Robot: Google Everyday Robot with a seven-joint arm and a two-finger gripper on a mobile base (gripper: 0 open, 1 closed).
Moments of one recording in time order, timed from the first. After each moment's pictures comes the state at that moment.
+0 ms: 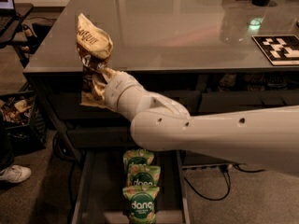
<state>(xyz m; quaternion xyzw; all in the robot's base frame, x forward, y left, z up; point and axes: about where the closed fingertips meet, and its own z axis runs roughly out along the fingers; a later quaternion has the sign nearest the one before) 0.595 0.125 0.870 -0.48 0.55 -0.04 0.68</state>
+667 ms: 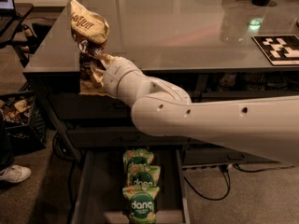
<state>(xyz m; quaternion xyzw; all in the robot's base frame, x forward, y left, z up) 0.614 0.131 0.904 -0.50 0.52 -0.04 0.69</state>
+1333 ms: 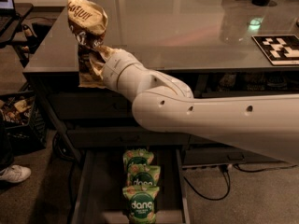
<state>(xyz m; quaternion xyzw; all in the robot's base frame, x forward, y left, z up) 0.617 0.128 0.928 -0.50 0.50 -0.06 0.71</state>
